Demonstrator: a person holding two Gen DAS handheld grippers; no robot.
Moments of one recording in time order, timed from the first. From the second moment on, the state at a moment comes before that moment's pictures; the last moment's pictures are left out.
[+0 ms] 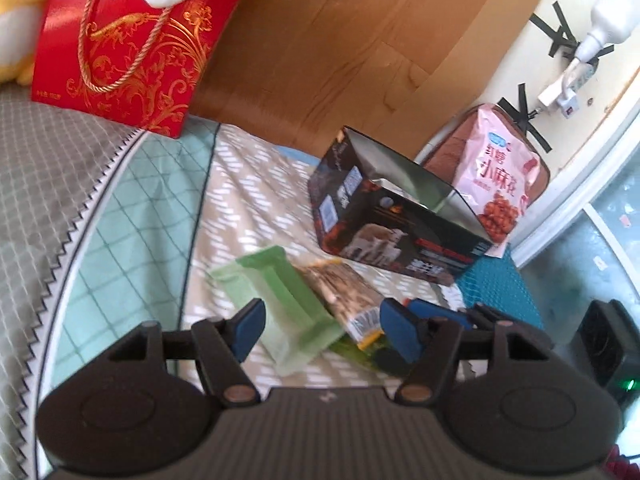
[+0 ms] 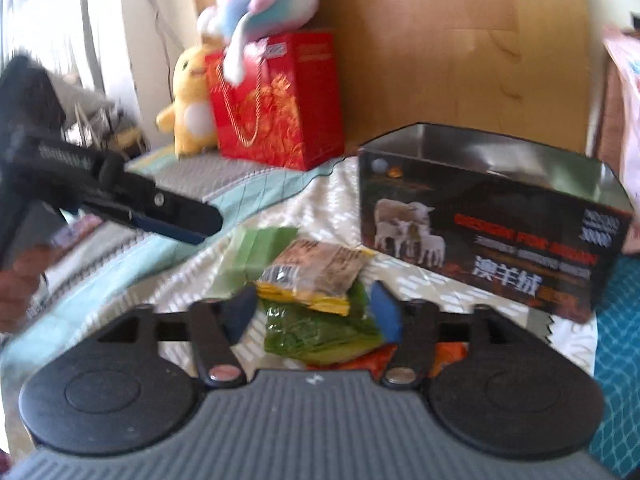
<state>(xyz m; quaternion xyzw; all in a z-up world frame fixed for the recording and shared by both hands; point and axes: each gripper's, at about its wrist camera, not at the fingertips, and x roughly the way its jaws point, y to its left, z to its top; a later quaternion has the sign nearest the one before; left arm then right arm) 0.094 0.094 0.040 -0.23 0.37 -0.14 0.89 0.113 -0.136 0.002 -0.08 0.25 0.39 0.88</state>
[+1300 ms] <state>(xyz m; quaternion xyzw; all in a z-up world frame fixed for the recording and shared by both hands) 0.057 0.043 0.044 -0.22 0.39 -0.18 0.87 0.065 -0.285 -0.014 0.17 0.29 0.27 0.90</state>
